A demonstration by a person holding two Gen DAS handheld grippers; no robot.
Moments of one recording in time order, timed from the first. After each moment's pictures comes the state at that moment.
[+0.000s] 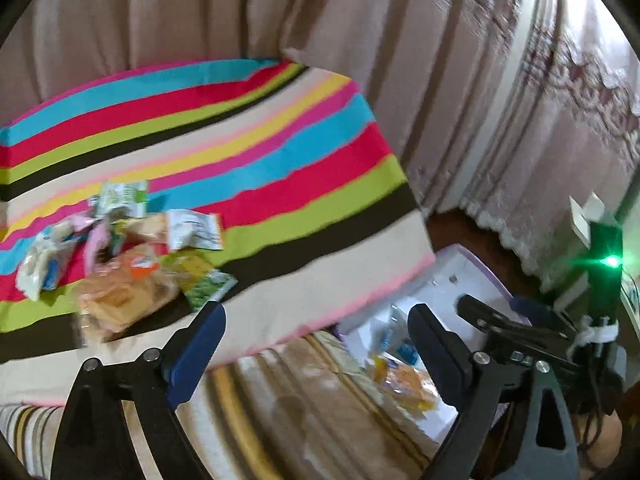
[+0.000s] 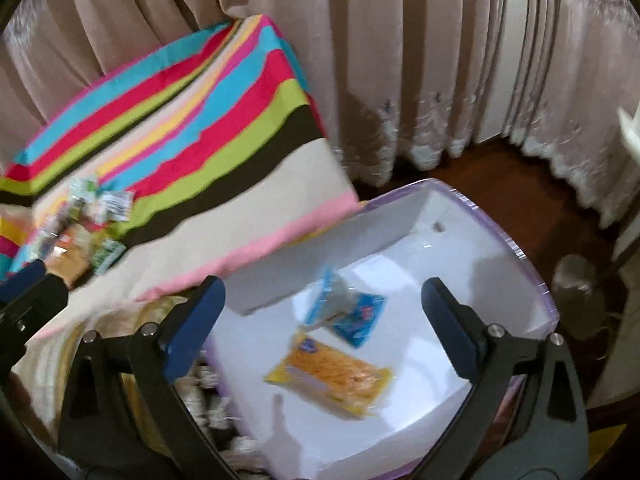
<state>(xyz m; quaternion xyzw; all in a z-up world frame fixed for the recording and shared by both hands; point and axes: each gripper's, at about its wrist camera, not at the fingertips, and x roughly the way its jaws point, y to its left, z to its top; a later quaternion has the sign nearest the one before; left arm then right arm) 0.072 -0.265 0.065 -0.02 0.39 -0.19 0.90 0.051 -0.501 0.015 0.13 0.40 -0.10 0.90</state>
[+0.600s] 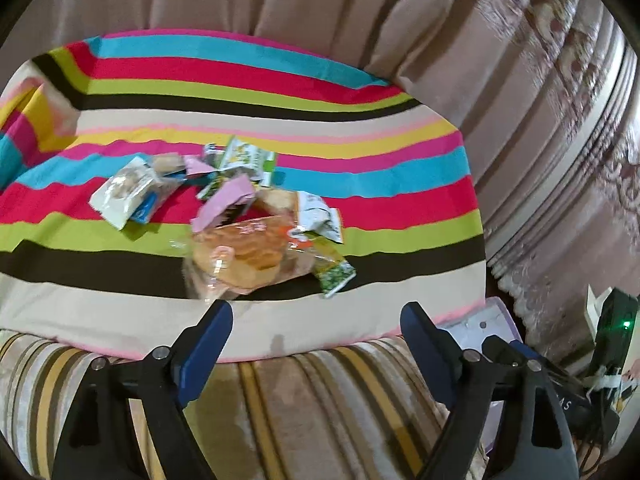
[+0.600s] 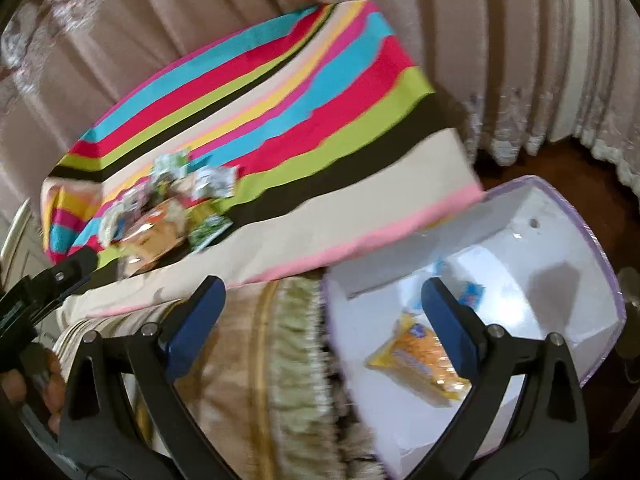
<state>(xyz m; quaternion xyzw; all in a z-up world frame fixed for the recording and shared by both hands) 0.068 -0.146 0.055 -0.15 0.40 -0.11 0.90 0.064 -0.420 0.022 0.13 0.42 0.04 0.90</state>
